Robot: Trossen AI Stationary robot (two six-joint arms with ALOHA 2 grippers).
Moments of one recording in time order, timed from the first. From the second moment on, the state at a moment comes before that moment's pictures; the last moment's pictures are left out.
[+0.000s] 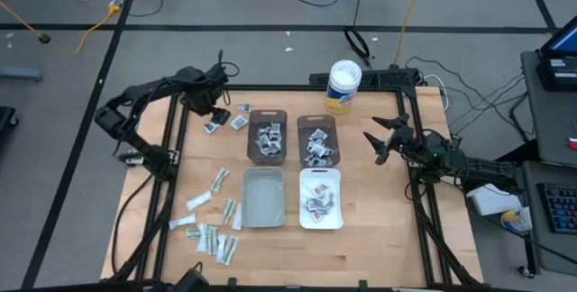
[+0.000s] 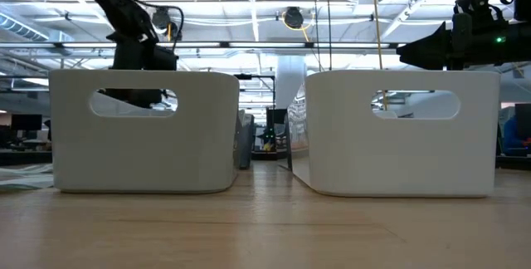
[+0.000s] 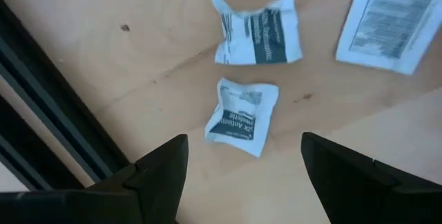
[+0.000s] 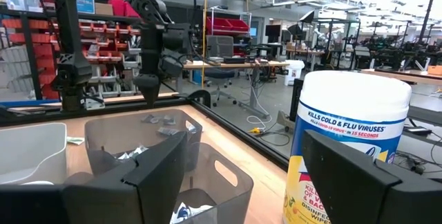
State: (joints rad) left arm 0.93 1.55 1.00 -1.05 -0.03 -0.16; right arm -0.19 0.04 0.02 0.13 0.34 -0.07
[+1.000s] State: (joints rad) left arm 0.90 1.77 1.00 -1.01 0.05 -0.05; right arm -0.19 0.04 0.02 0.13 0.34 -0.07
